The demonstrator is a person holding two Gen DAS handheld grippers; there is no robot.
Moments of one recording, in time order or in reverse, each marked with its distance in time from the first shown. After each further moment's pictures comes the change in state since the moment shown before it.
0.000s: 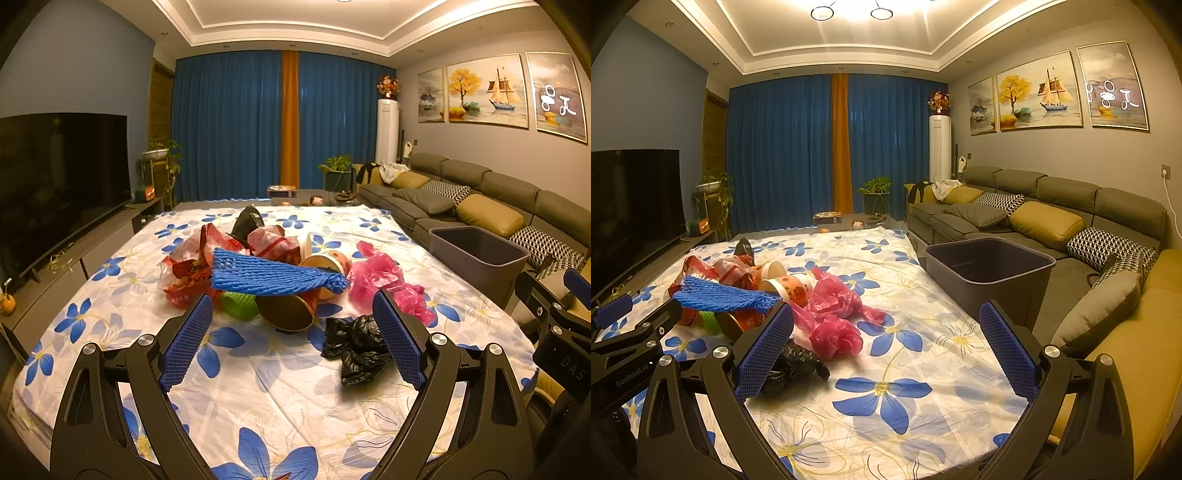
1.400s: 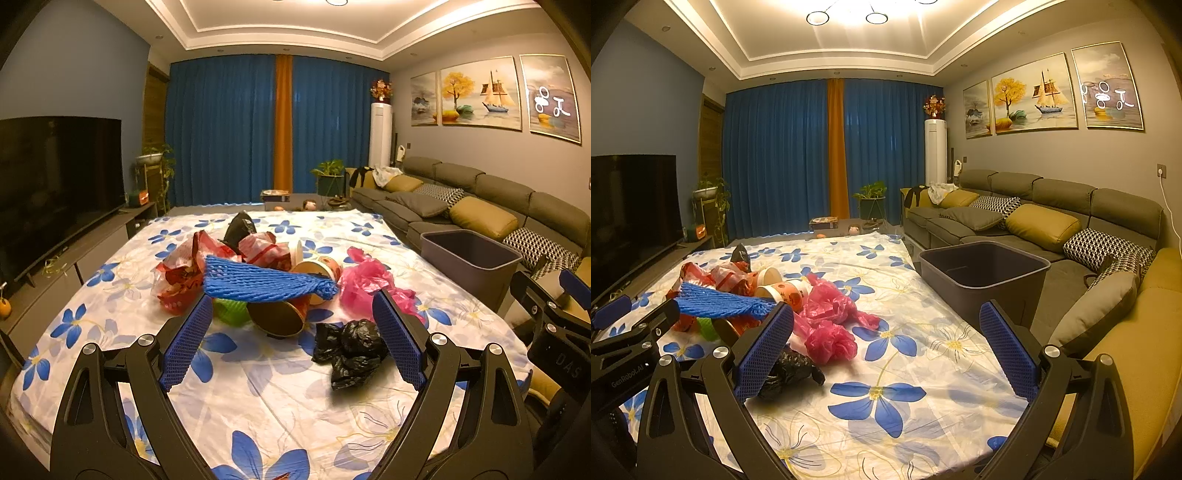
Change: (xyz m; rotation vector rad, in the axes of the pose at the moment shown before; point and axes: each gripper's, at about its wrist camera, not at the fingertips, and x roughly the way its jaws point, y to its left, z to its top) left arm -0.003 -0.004 0.004 0.003 -0.015 -0.033; right arm -0.003 -0.006 0.002 0.012 -0.018 -0.016
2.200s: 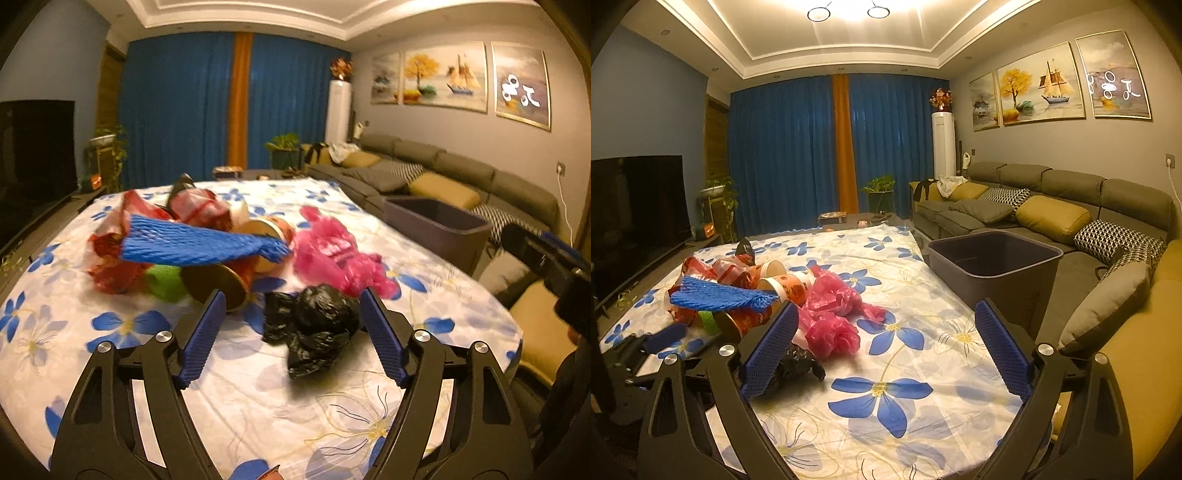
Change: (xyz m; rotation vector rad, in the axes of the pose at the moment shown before) left arm 0.057 -0.022 -0.037 0.052 0.094 -0.198; right arm 0.018 -0.009 -0.011 0.018 0.029 0.054
